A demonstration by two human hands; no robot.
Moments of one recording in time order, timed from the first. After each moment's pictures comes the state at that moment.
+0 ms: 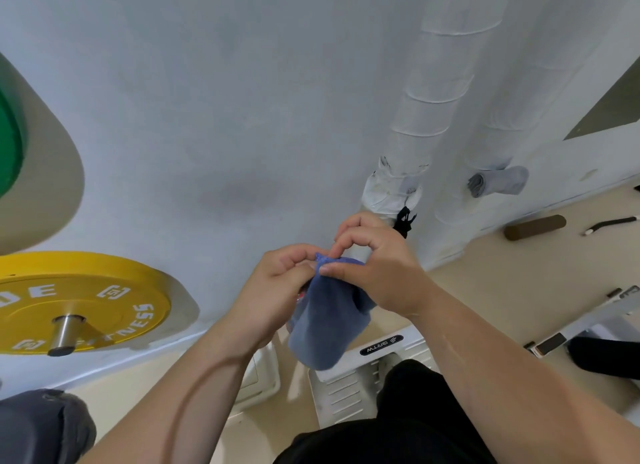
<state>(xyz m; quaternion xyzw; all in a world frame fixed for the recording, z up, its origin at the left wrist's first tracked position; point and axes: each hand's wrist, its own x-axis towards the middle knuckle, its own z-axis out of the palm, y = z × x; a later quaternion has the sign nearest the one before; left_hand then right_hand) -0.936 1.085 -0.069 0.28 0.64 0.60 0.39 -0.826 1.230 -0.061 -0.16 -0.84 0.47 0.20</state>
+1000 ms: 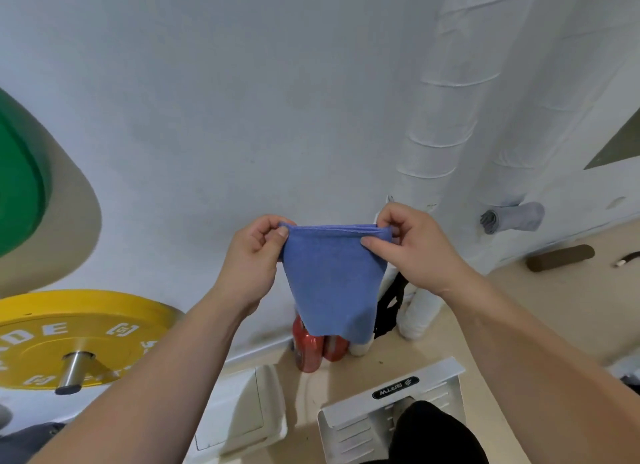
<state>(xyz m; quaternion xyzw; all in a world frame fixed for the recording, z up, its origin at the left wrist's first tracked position) -1.014 1.136 -0.051 0.28 0.67 0.66 0.22 -0.851 1.321 -0.031 -0.17 -0.83 0.48 0.24</state>
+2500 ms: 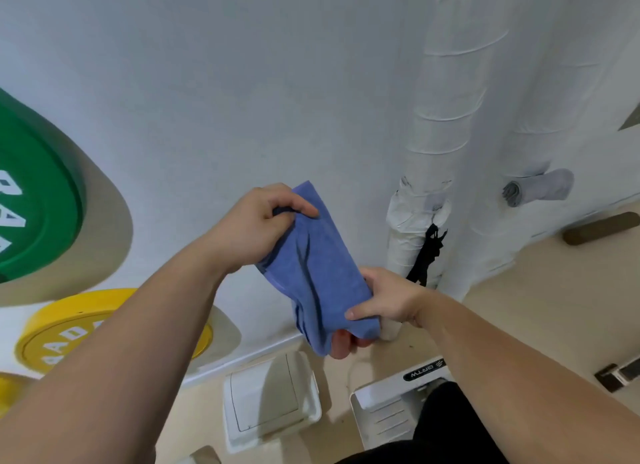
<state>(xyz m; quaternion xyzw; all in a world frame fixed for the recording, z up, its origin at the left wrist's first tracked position) -1.038 1.123 0.004 0.48 0.76 0.40 0.19 -0.852 1.280 -0.126 -0.19 -0.76 0.62 -0.07</state>
